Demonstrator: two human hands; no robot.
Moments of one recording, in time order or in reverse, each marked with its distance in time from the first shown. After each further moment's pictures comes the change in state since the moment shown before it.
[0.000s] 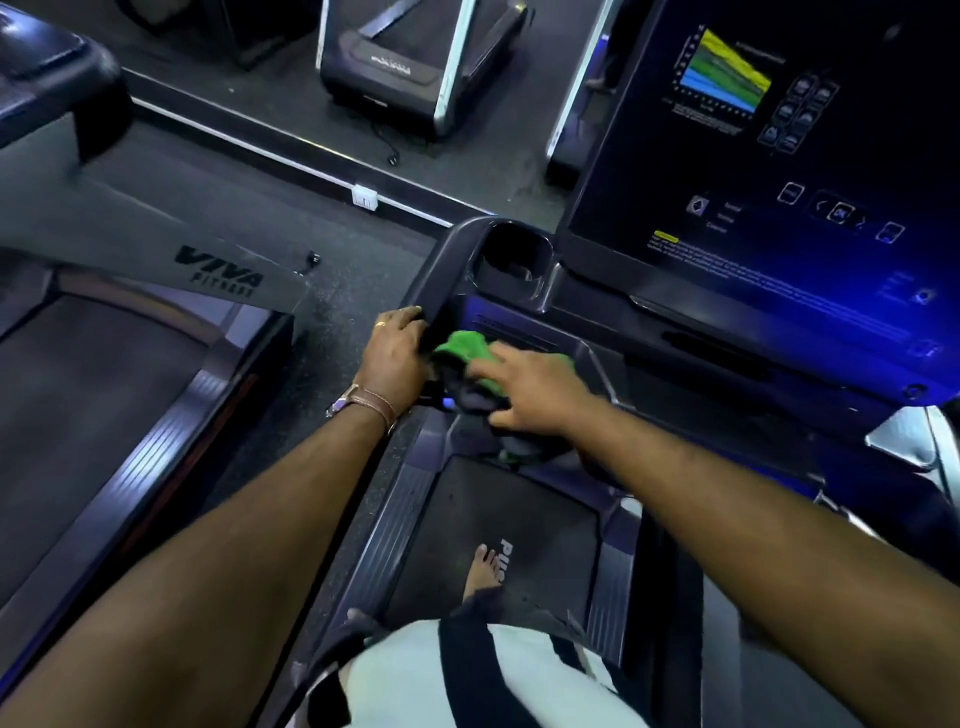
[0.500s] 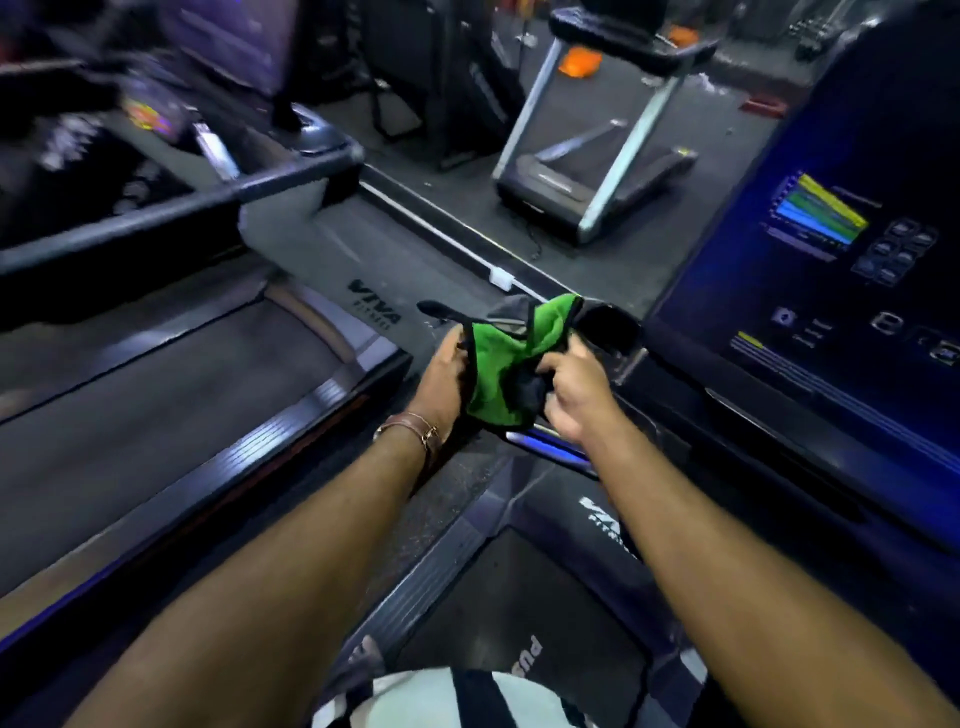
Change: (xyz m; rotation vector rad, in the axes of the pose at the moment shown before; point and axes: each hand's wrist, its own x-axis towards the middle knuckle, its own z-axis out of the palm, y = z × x) left_hand -0.066 0.069 -0.076 -0.956 0.184 -0.606; right_hand 0.017 -0.063 -0.059 1.987 0.169 0.195
